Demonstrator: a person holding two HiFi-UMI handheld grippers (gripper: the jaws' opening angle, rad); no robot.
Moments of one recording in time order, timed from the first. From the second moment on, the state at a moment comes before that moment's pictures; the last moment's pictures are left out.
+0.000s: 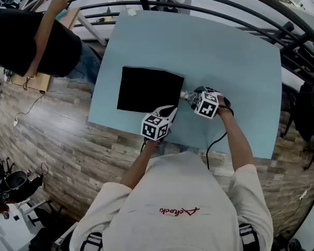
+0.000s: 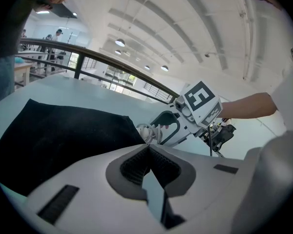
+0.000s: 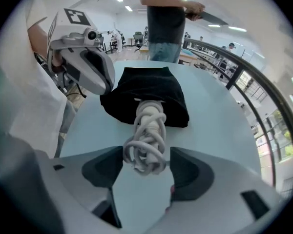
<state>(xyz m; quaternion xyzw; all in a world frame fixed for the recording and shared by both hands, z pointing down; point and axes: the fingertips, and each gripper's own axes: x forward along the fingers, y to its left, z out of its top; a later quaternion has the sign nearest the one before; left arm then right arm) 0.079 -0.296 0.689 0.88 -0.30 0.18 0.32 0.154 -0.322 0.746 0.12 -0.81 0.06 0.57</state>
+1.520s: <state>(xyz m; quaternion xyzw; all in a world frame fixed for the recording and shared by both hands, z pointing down) 0.037 -0.301 0.664 0.87 -0.33 0.12 0.33 -0.006 -0.352 0.763 0.04 -0.88 0.04 0.47</state>
